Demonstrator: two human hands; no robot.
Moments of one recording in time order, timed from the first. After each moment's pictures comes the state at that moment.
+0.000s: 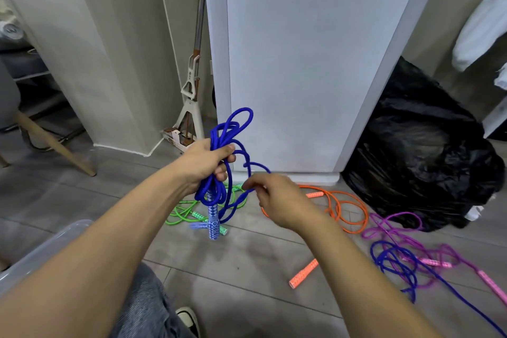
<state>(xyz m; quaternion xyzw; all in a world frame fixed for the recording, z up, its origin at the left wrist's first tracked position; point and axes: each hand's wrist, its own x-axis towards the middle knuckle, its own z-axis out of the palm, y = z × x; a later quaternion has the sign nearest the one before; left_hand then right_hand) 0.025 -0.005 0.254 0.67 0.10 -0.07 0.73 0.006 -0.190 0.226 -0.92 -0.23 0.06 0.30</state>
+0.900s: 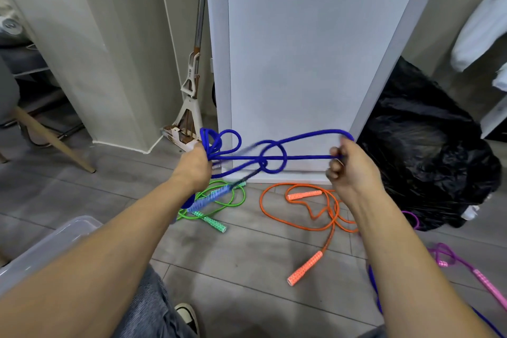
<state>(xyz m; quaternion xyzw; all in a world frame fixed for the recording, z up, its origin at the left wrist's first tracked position) 0.035 0.019 0.221 0.96 0.14 0.01 0.26 0.044 -0.275 0.250 -0.52 0.19 -0.01 0.83</state>
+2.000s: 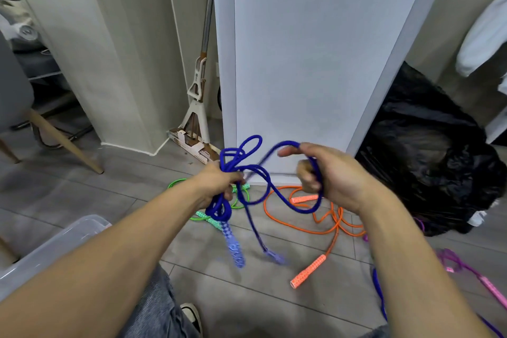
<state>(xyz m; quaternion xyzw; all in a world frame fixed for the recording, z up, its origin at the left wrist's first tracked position) 0.023 -0.011 0.209 0.73 0.20 -0.11 0.65 0.011 -0.247 0.290 -0.66 -0.08 0.23 0.71</state>
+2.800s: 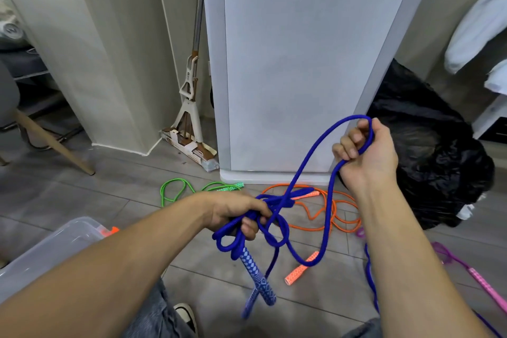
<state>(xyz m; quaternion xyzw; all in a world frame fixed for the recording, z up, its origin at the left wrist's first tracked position) -0.007 -0.054 0.214 0.60 0.09 -0.50 0.62 0.035 -0.281 0.296 -0.35 0.09 -0.07 0.93</state>
